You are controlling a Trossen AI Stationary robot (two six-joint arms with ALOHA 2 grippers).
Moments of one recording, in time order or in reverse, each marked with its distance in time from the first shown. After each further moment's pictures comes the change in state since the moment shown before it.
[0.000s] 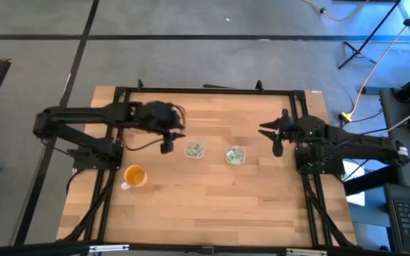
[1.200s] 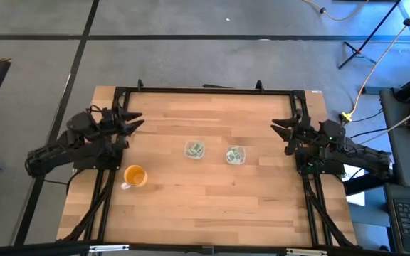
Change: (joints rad) left arm 0.253 -1.177 -0.755 0.413 0.050 -0.108; right arm -0.062 -0.443 -0.149 0.030 -0.009 0.052
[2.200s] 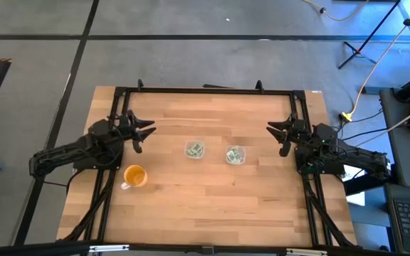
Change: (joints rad) left arm -0.001 -0.039 -0.322 0.226 -0.003 -0.044; right arm -0.002 -0.038 -0.143 0.120 0.018 0.027
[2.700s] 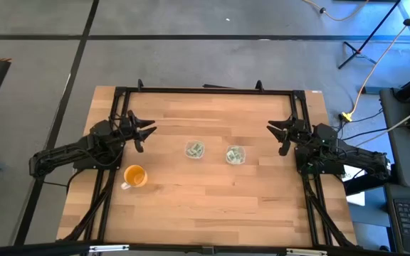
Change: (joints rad) left arm 0.000 0.001 -0.034 0.025 -0.036 0.008; right arm 0.000 0.000 0.000 0.005 0.029 -0.035
